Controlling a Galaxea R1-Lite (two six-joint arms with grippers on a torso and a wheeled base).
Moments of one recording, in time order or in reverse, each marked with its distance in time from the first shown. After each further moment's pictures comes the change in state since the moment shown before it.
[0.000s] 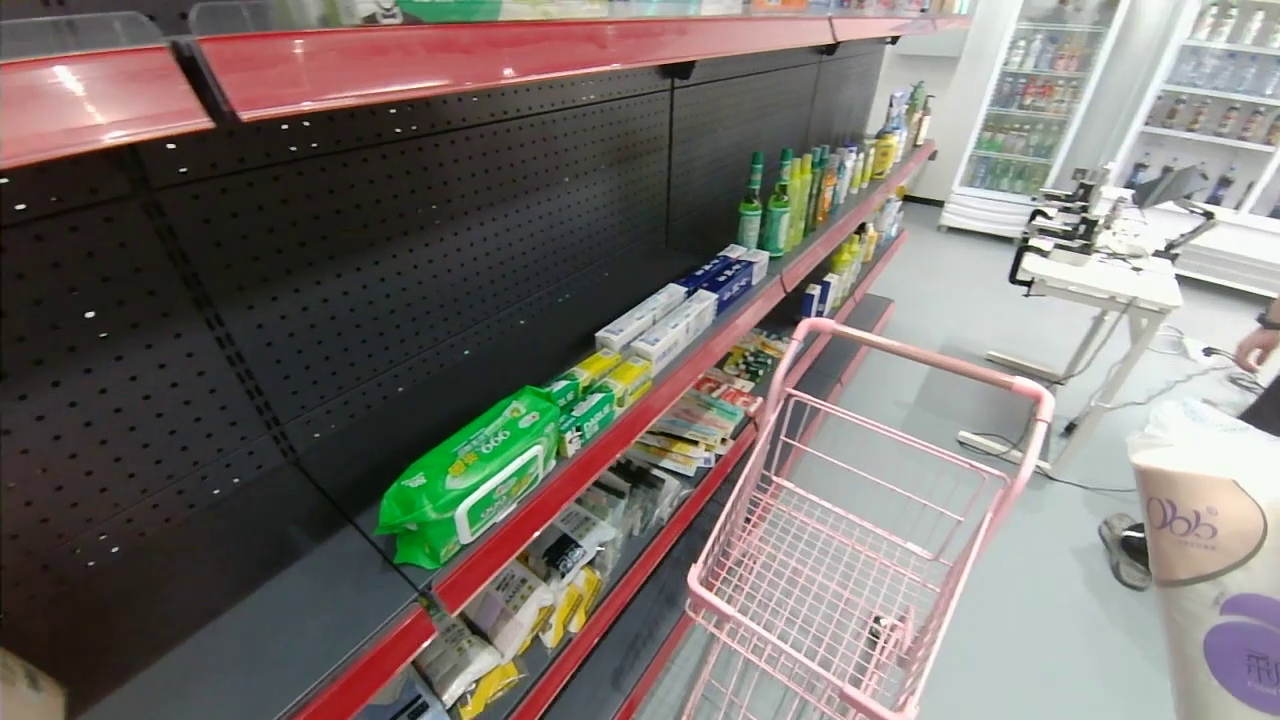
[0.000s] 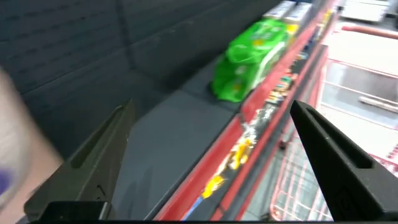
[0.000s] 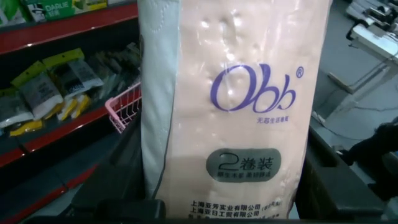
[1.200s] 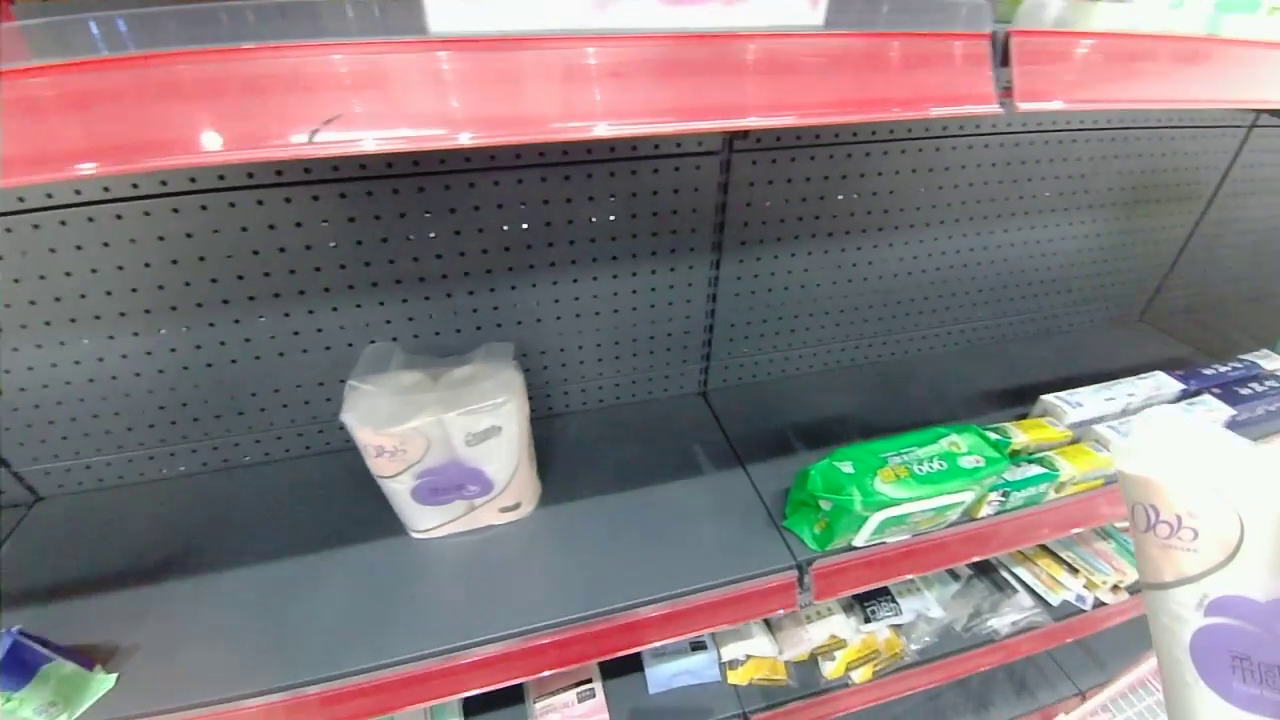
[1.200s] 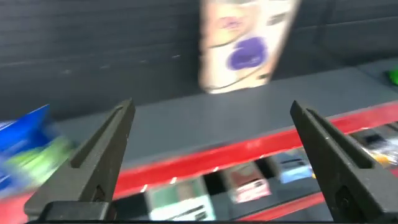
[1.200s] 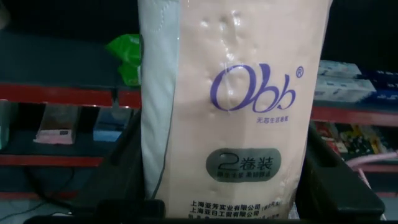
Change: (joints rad) left arm 0.000 0.000 0.000 0.000 0.000 0.000; right arm 0.003 0.030 0.007 -0.008 0.002 0.000
